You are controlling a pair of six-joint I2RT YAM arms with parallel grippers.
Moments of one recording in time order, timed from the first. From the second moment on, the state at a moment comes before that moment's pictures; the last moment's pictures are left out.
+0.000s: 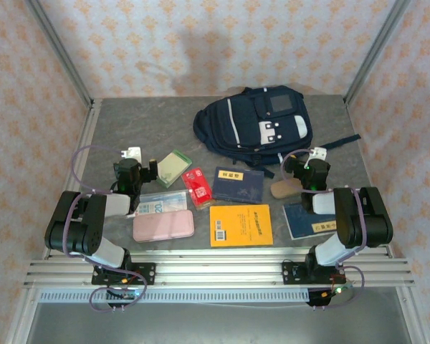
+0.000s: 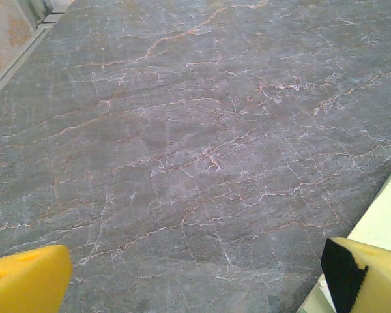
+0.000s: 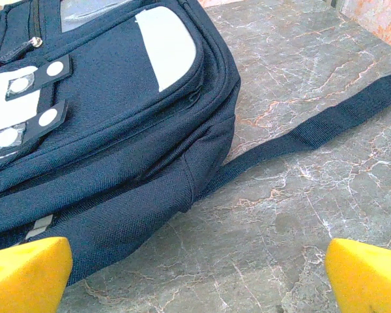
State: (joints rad) left arm -0.04 1.51 0.41 0.62 -0.23 -0.05; right arm 0.01 1.55 0.39 0.75 0.14 0.16
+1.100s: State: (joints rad) left arm -0.58 0.92 1.08 -0.67 -0.39 -0.34; right arm 0.61 1.08 1.33 -0.48 0.28 0.25
